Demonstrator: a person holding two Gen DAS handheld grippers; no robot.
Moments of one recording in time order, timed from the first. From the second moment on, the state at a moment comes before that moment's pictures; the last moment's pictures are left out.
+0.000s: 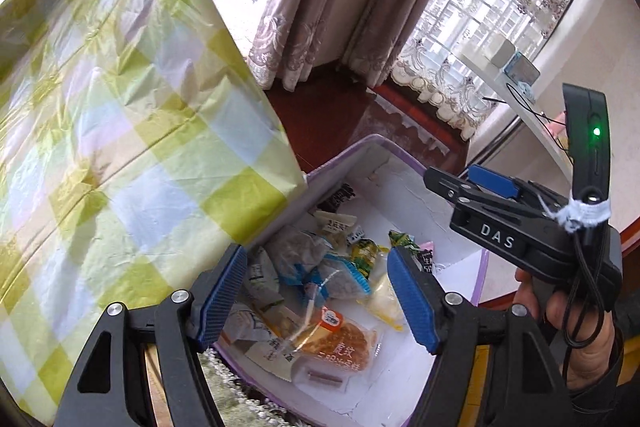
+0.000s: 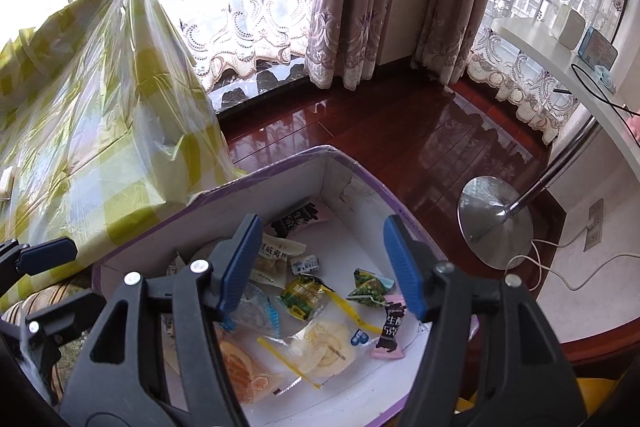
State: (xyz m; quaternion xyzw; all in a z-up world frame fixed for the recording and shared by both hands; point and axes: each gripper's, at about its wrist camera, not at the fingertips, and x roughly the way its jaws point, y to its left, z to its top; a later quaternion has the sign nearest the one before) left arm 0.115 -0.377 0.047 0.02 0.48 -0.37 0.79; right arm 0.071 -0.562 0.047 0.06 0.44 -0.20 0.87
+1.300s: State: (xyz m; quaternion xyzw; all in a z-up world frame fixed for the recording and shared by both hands) left arm 0.228 -0.023 0.018 -0.25 0.45 0.02 0.86; right arm 0.171 -0.319 0.068 0.02 0.43 0.03 0.90
